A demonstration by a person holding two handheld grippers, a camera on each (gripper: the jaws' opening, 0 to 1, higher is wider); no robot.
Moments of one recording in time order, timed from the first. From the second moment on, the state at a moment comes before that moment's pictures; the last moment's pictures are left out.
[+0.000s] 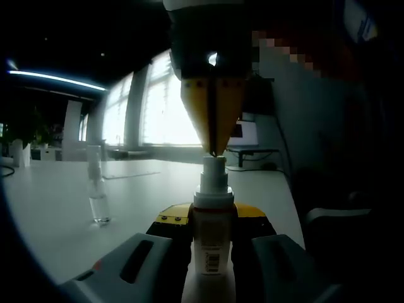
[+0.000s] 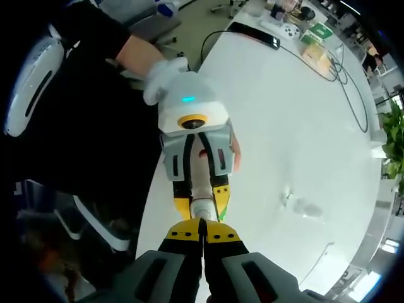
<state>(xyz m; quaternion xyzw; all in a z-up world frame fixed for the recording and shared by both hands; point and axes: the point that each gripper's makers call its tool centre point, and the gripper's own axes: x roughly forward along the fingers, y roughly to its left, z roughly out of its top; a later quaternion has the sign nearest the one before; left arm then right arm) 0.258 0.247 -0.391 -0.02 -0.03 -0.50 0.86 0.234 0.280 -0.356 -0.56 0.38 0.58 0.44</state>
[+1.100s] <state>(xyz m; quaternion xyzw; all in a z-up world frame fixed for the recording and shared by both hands) 0.258 0.247 -0.391 -0.02 -0.03 -0.51 0.86 0.235 0.280 -0.362 -0.55 0.41 0.57 0.45</state>
